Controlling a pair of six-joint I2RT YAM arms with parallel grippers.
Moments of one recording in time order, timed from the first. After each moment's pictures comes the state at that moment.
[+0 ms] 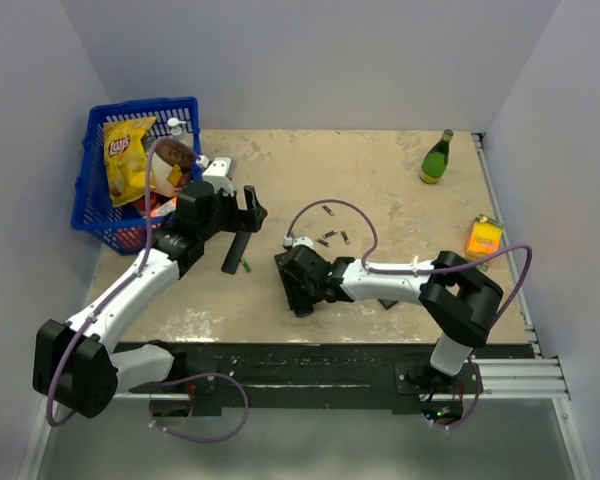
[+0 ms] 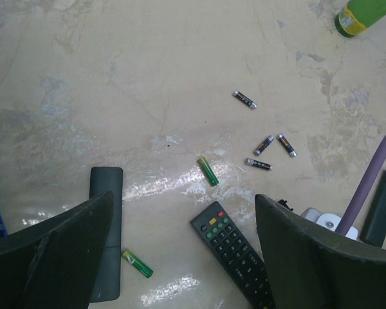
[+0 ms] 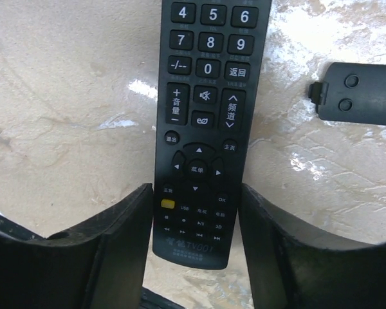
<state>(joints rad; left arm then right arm) -0.39 1.17 0.87 -0.11 0.05 -0.30 1.03 1.72 0.98 -0.29 0.16 0.63</state>
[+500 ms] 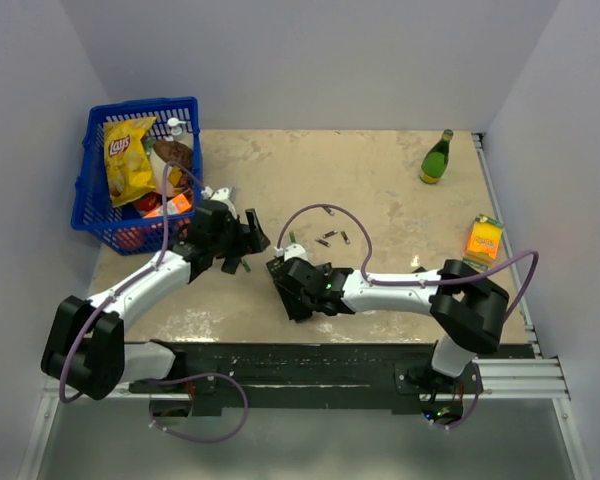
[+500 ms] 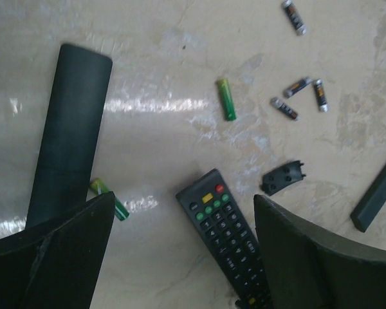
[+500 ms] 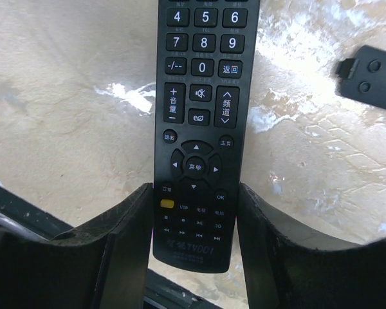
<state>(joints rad) -0.40 1.28 0.77 -0.16 0.08 -0.55 1.12 1.68 0.97 -0.31 0.25 0.58</state>
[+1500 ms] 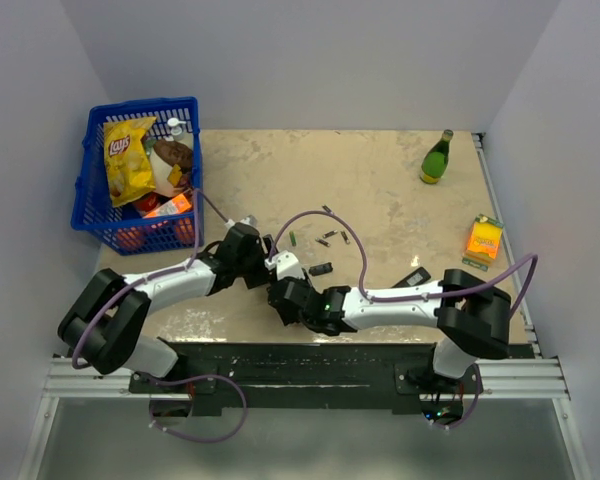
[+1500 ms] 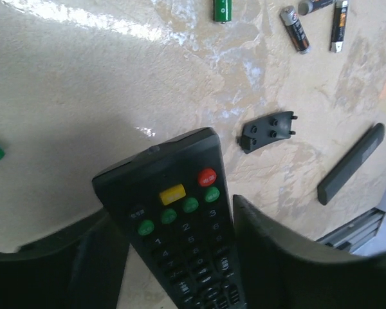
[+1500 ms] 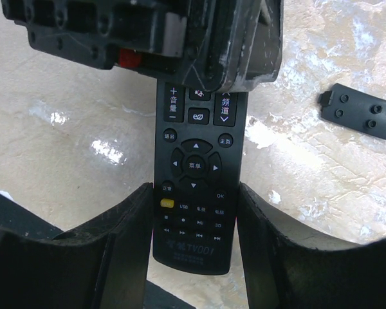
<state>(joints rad) -0.60 1.43 0.64 -0.05 0.10 -0.95 1.26 1.63 0.93 -0.19 0.50 0.53</state>
